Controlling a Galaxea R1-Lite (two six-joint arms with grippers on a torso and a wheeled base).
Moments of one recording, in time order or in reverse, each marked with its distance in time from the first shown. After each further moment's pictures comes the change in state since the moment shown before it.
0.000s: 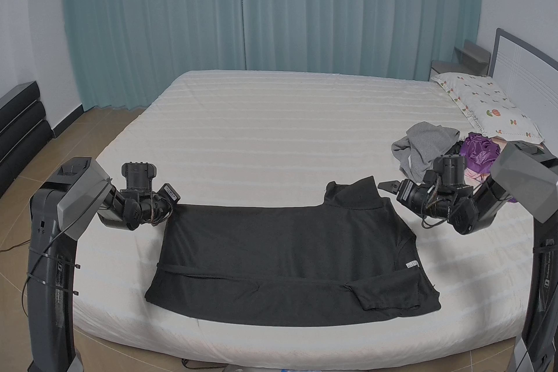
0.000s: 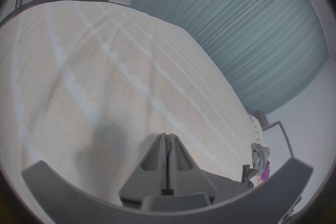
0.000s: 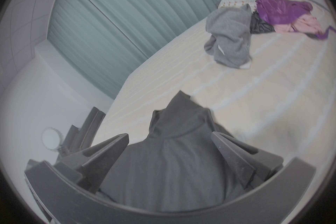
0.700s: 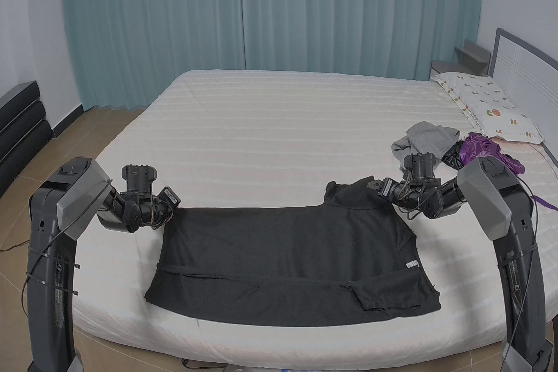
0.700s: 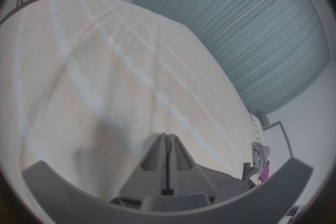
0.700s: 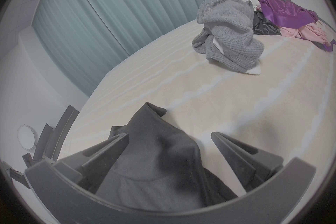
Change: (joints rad) left arm -0.002 -0.006 0.031 -0.002 -0.008 -0.013; right arm 0.009 0.341 -0.624 0.363 -0.181 -0.080
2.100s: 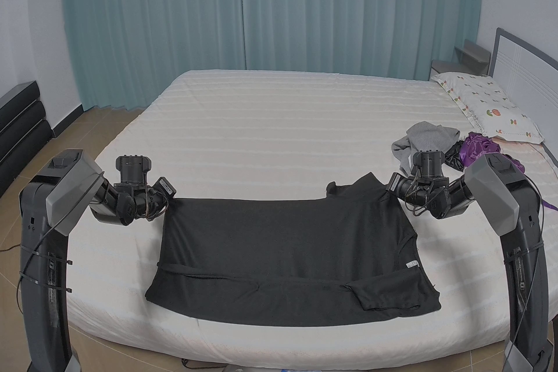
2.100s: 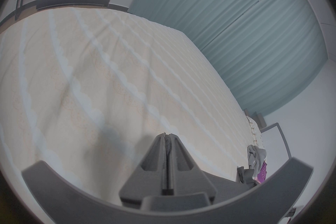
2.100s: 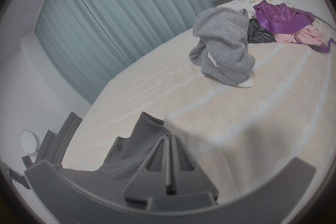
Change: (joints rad) left arm 0.008 -0.067 0.025 0.001 0.012 0.009; right arm -0.035 -0.042 0.080 -0.102 0.001 0.017
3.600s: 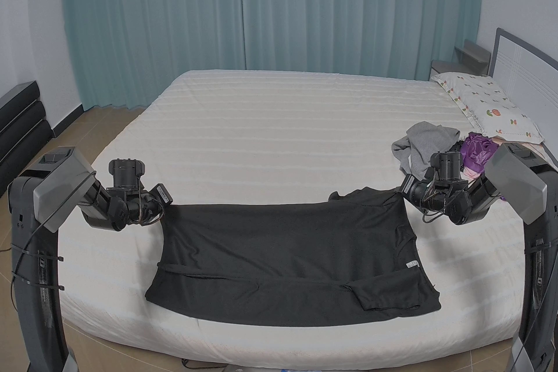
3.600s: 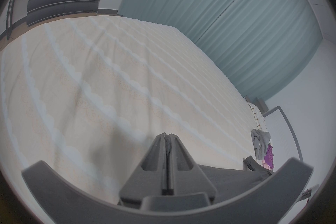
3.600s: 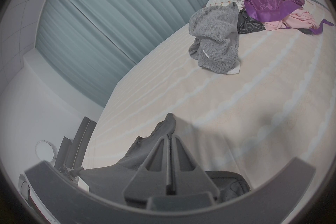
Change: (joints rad) left arm 0.009 -0.079 0.153 -0.045 -0.035 0.135; right arm -0.023 -0.192 0.341 -0.141 0.117 0.102
